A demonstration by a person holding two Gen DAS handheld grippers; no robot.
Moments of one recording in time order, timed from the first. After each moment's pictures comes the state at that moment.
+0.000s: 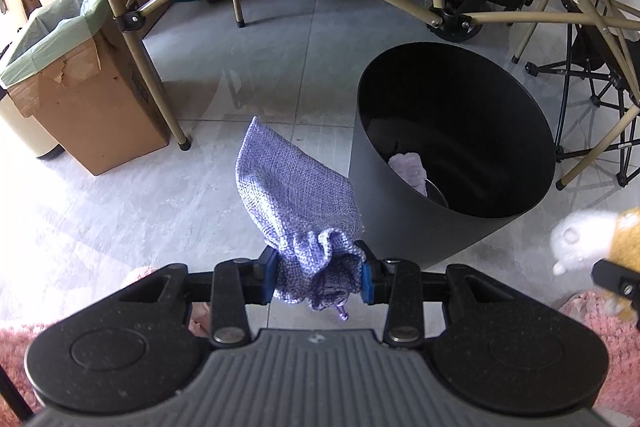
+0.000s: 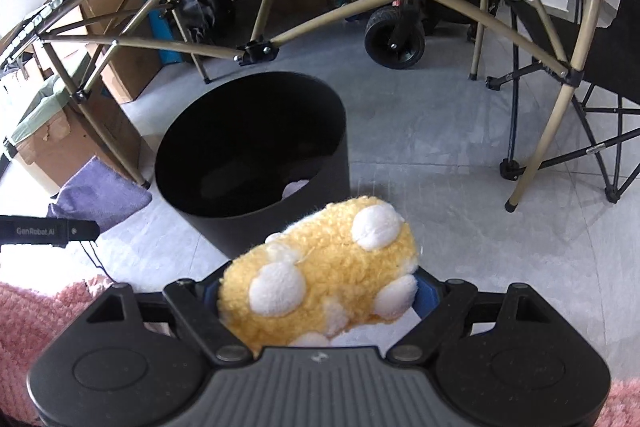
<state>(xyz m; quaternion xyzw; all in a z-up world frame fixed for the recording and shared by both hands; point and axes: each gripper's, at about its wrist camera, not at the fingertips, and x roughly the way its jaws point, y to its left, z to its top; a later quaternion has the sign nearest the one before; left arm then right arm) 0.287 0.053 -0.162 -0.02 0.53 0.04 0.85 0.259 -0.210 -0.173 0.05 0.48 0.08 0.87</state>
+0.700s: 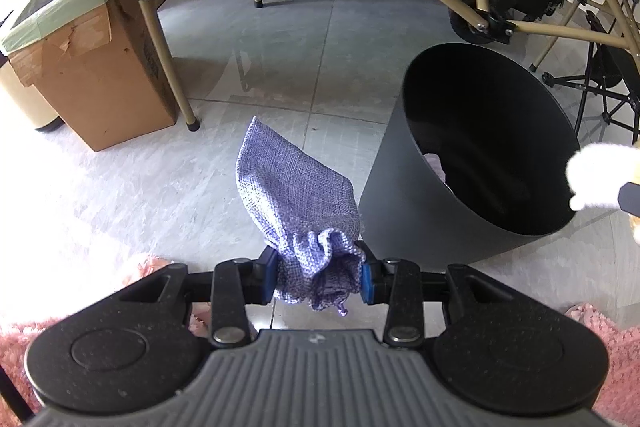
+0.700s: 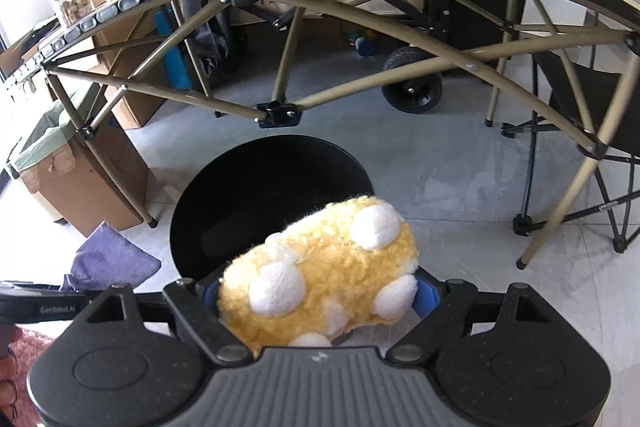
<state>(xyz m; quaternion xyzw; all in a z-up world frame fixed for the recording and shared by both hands) 0.299 0.081 -0.176 -0.06 0.54 0.06 0.84 0.317 -0.178 -0.145 0.03 0.45 0.11 0.89</state>
